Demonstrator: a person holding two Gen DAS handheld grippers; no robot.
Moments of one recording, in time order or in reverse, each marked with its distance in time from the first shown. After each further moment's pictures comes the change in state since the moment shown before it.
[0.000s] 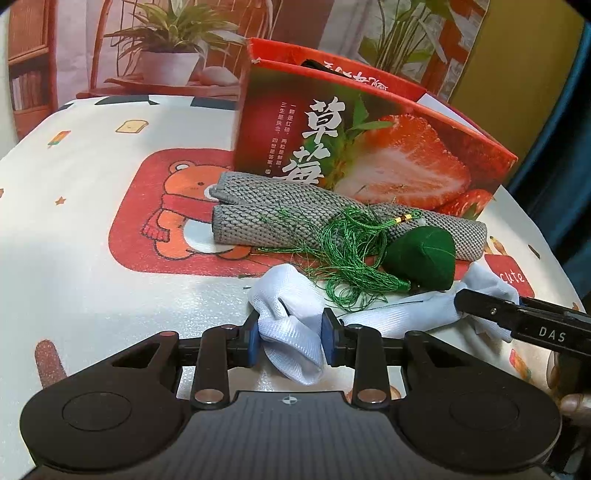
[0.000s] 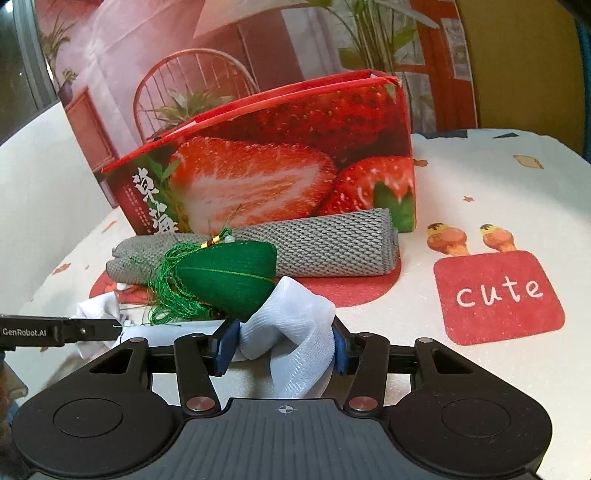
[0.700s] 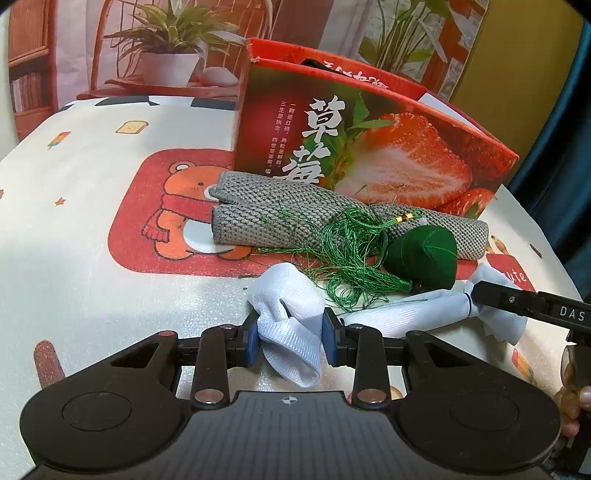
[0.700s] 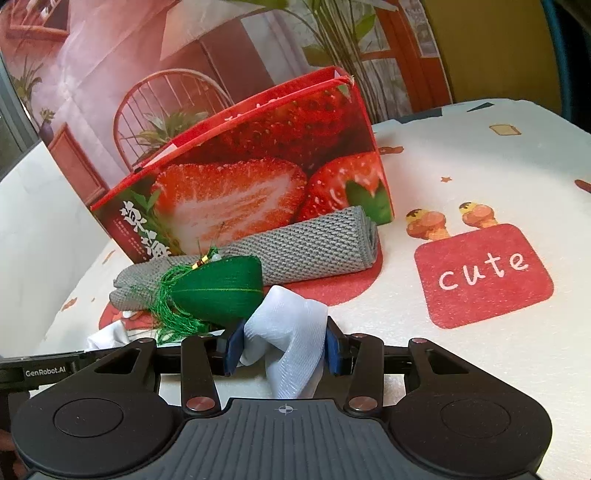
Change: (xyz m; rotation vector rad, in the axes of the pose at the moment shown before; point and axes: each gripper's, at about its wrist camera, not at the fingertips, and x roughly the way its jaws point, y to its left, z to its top) left arm 0.002 0.000 -0.001 0.006 -0.005 0.003; right arm -0.010 -0.014 0.003 0.144 -0.002 0.006
